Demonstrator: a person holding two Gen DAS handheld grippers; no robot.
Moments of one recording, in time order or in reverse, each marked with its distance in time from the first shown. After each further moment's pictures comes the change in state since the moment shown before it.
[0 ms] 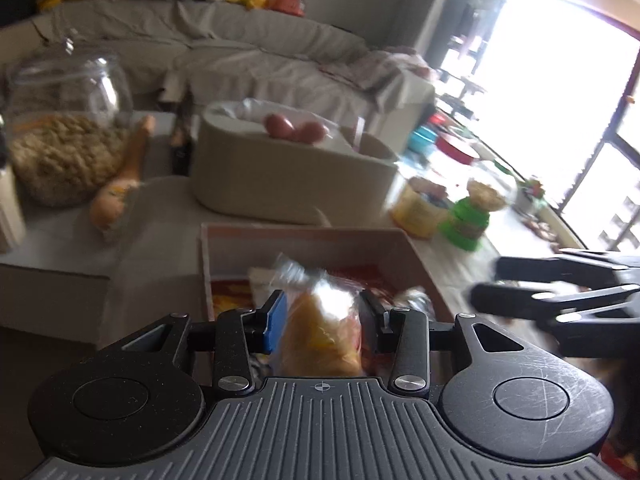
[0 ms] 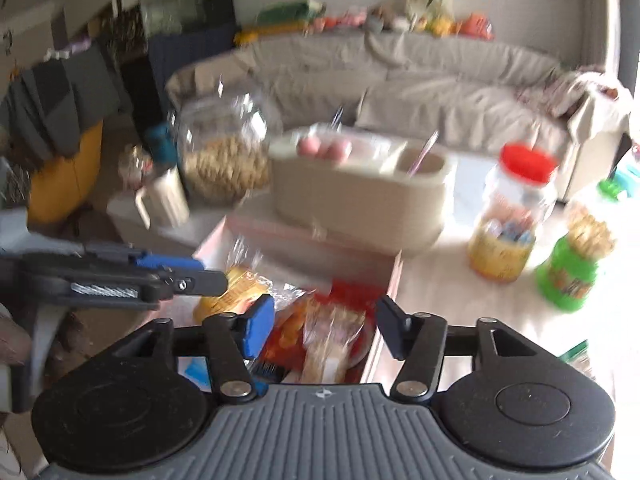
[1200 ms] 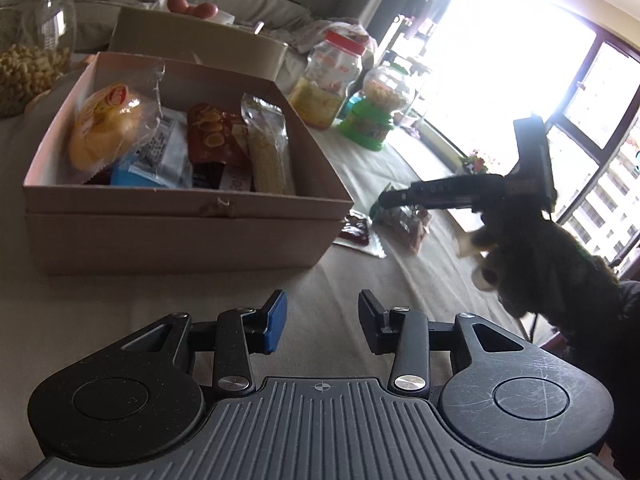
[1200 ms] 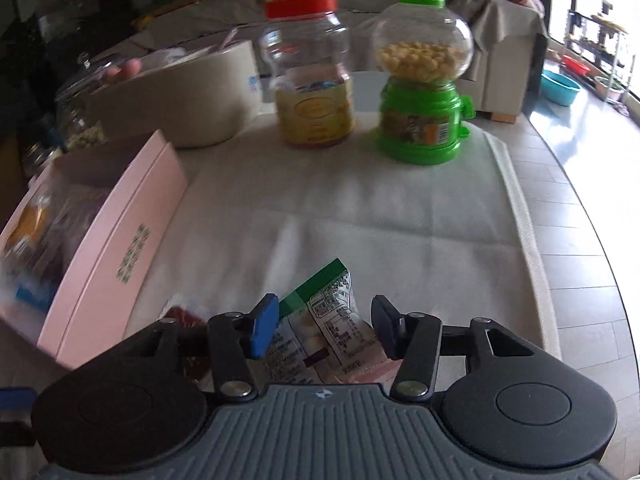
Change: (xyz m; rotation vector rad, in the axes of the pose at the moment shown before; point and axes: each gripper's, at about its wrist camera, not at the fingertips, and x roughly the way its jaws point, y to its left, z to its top) left arm -0.013 -0.077 -0.147 -0.010 0.079 -0.205; right arm 0.019 -0.129 -0.107 0.171 0.157 -0.149
